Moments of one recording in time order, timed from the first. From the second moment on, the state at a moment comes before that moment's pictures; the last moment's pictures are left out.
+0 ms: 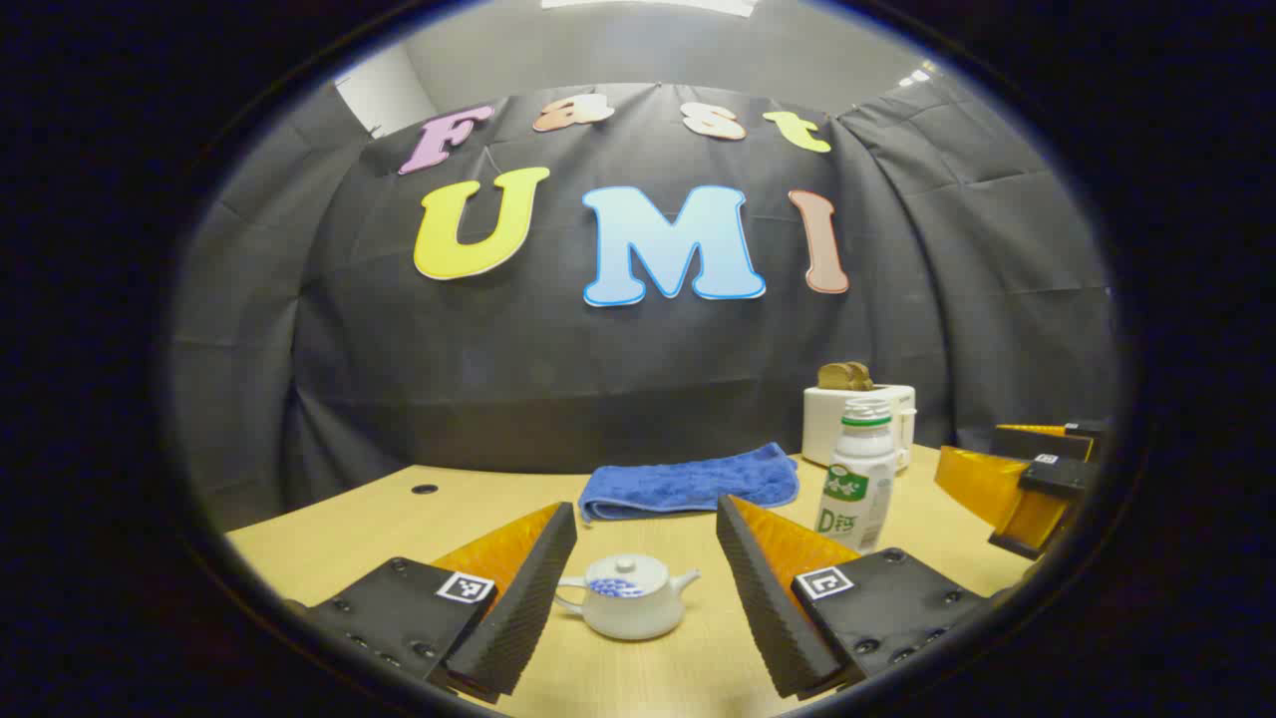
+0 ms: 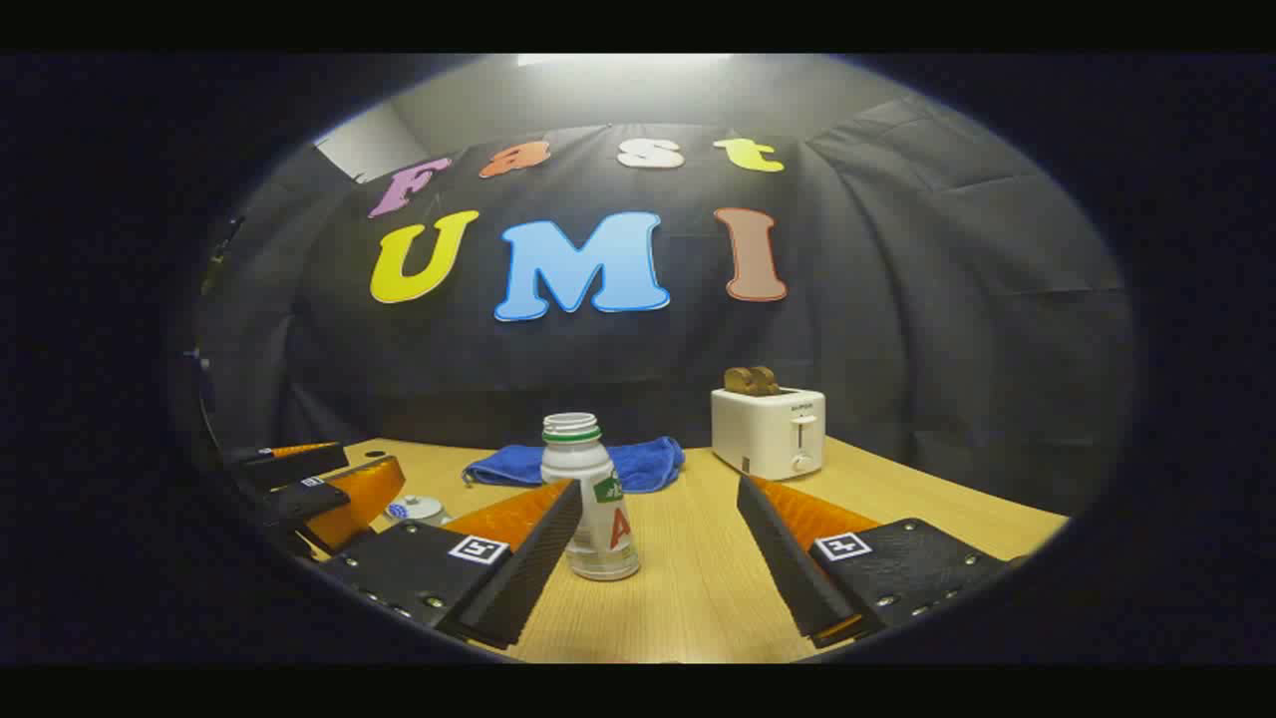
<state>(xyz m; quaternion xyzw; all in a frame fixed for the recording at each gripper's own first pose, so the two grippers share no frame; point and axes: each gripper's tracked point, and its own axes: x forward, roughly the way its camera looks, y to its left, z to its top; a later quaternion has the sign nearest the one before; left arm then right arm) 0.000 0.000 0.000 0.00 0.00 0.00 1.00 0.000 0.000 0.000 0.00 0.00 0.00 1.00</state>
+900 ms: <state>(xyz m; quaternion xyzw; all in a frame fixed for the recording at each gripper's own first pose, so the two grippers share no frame) 0.075 0.016 -0.070 -0.02 0.09 0.01 1.00 0.016 -0.006 -0.032 0.00 0.04 0.01 1.00</state>
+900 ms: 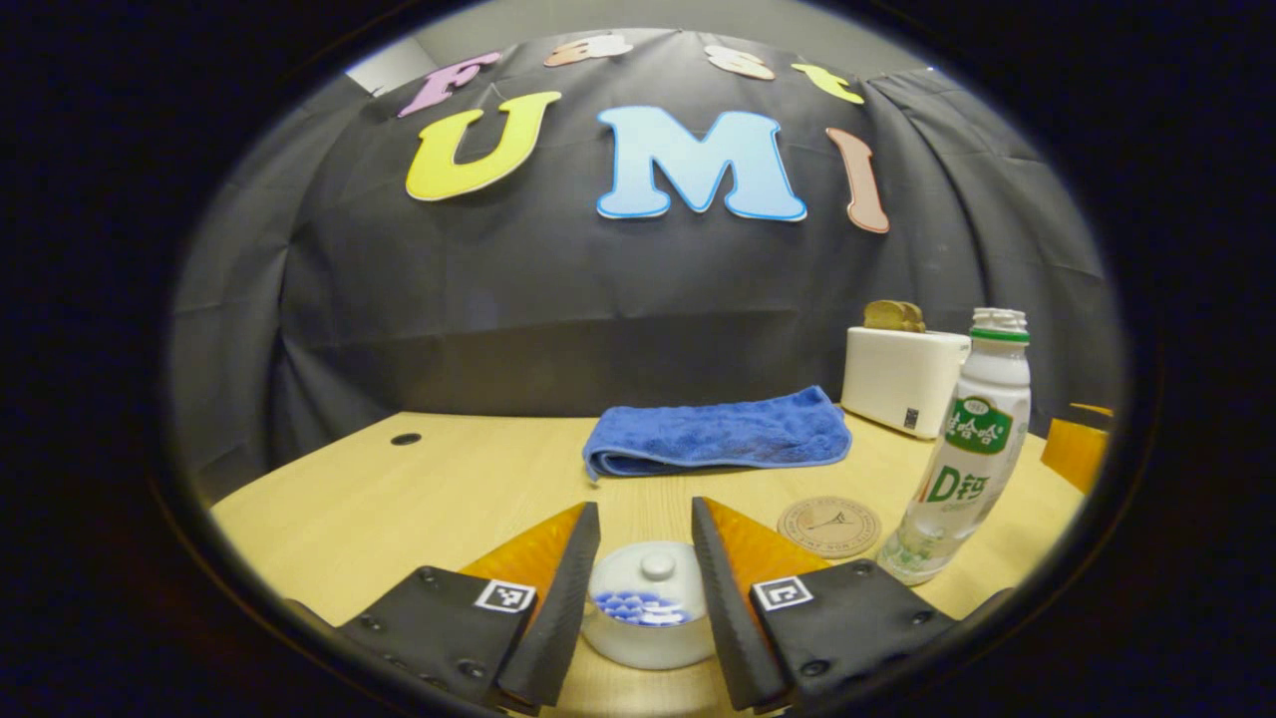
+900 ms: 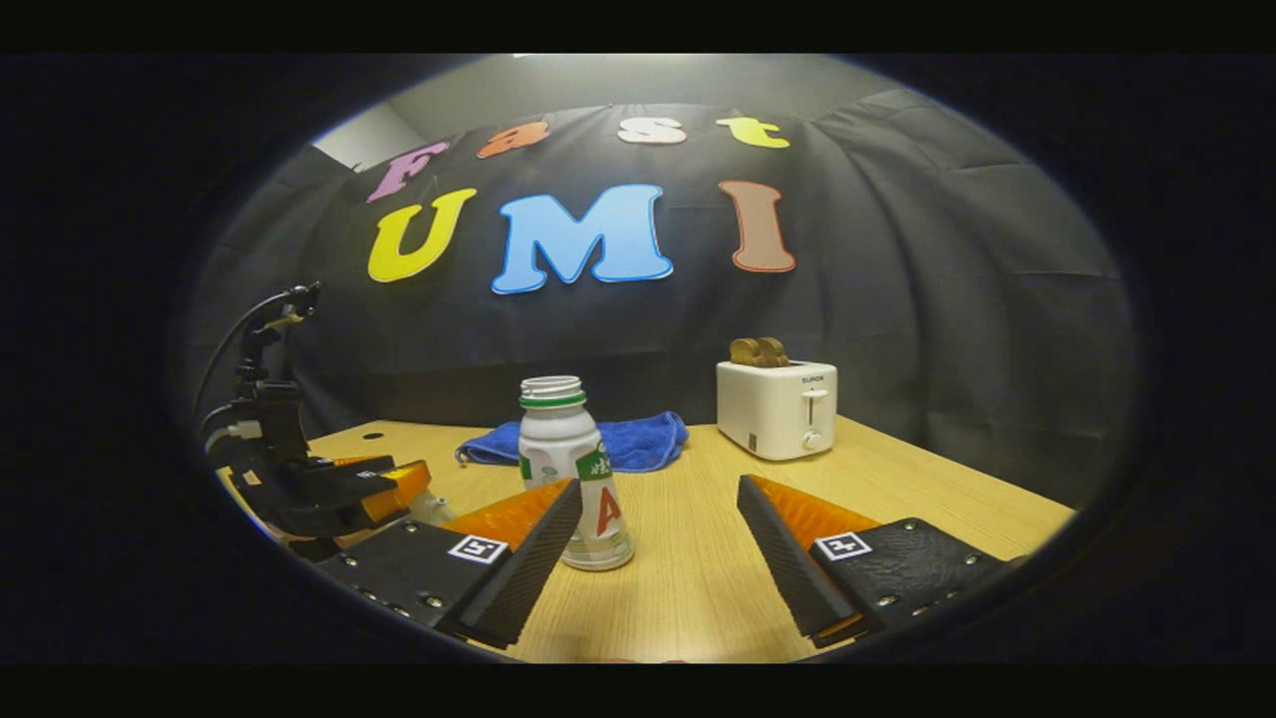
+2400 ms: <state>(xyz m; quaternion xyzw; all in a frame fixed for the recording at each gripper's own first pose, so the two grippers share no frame) 0.026 0.085 -0.023 -0.06 0.05 0.03 1.00 0.063 0.047 -0.060 -0.03 0.09 0.09 0.99</state>
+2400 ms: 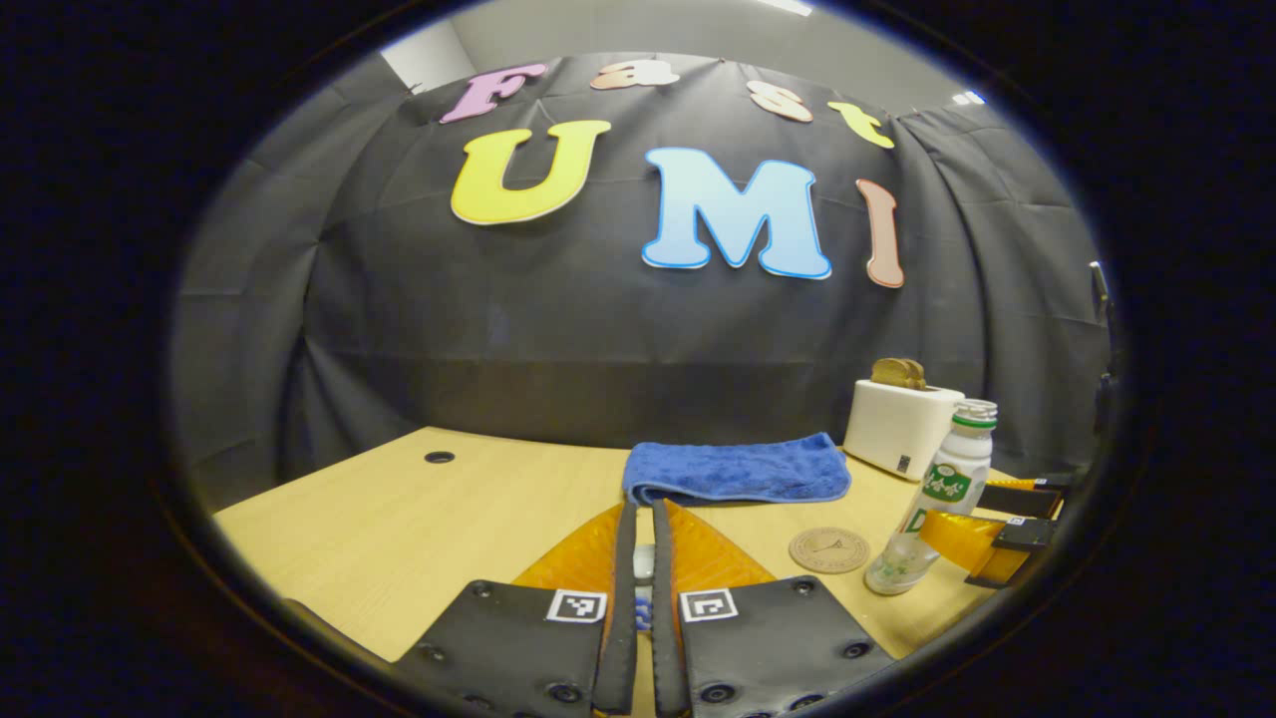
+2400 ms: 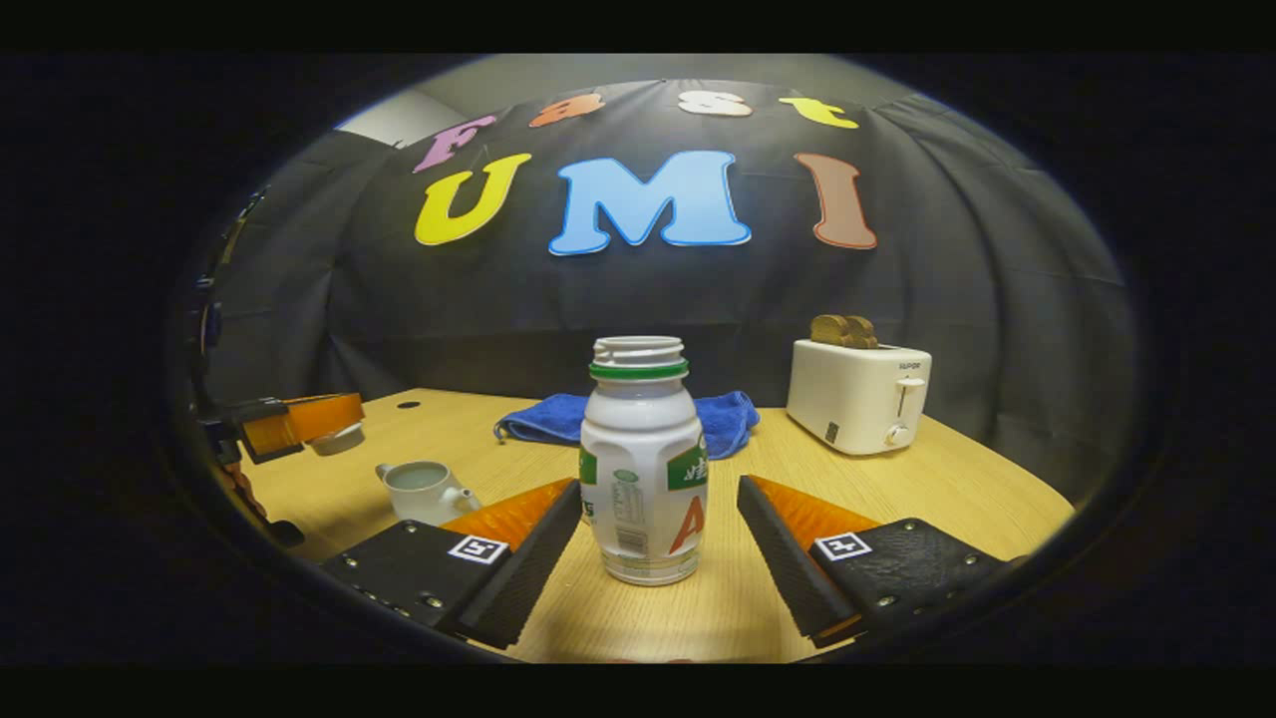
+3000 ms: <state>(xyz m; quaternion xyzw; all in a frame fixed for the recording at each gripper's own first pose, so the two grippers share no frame) -0.009 0.113 -0.051 -0.09 0.06 0.04 0.99 0.075 0.061 -0.072 -0.10 0.11 0.08 0.99</state>
